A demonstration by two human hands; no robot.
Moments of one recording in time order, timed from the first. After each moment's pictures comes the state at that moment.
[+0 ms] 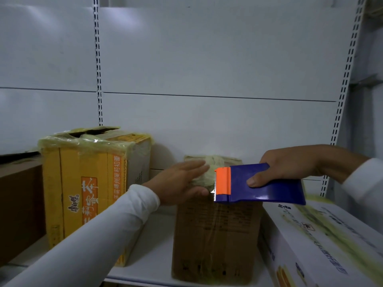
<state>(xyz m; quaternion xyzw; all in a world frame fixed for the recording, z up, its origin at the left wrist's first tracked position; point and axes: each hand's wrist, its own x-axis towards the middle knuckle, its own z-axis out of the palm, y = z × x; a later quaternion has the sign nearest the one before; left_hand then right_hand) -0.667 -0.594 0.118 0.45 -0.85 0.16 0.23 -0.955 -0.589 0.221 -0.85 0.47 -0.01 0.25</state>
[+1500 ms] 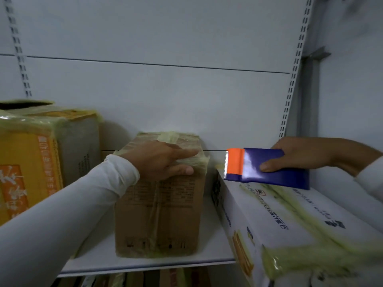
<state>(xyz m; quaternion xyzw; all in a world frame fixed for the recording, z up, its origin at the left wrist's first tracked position) -0.735 -0.611 0.136 0.43 -0.88 0.17 0.09 -1.074 -0.594 0.181 -0.81 0.55 -0.06 0.20</state>
